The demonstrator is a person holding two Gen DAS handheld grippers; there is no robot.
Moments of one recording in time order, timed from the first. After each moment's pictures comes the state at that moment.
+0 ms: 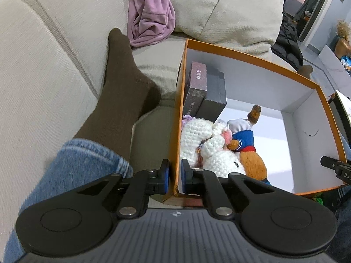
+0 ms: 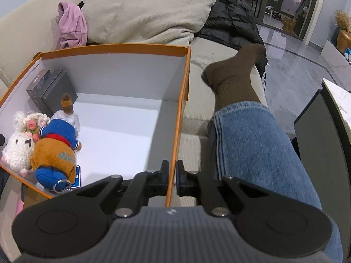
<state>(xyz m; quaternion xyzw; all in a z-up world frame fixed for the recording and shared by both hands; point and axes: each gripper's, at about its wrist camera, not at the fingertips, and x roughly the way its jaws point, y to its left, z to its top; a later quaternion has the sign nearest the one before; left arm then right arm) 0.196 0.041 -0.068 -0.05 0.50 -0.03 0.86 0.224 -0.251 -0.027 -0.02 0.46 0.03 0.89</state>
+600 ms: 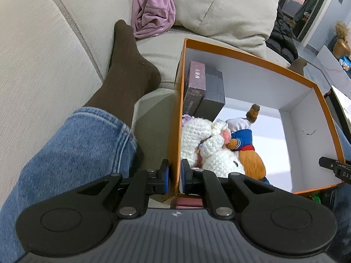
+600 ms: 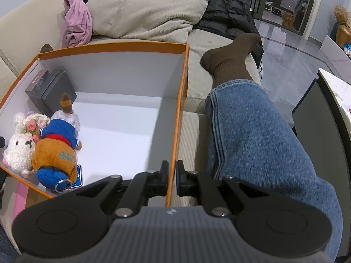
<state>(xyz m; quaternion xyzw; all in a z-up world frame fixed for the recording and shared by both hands) 0.155 0.044 -0.066 -0.06 0.51 -0.03 0.86 0.182 -0.256 -0.028 -0.02 0.47 0.04 0.88</state>
